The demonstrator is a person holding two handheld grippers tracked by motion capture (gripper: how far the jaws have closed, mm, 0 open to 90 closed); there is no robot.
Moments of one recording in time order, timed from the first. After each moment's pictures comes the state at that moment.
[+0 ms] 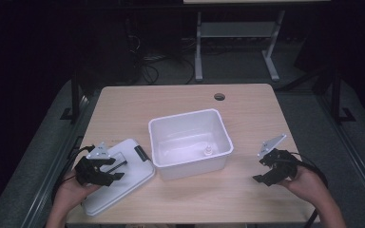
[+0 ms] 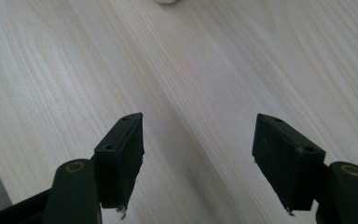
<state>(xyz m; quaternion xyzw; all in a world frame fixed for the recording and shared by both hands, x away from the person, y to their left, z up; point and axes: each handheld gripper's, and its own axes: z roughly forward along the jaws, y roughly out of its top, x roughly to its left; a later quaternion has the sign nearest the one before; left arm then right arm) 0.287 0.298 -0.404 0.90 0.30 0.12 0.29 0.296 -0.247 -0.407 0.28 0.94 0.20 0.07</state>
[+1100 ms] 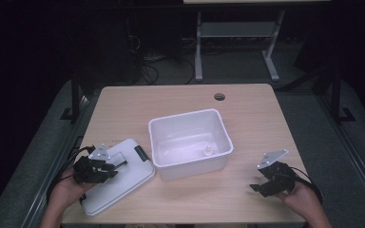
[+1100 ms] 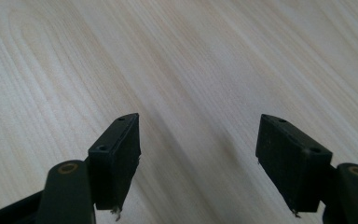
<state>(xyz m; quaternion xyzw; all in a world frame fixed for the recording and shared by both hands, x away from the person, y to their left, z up) 0.292 0.305 -0.407 0.92 0.29 0.11 0.22 0.273 -0.248 -0.440 0.30 0.92 0.24 0.09</state>
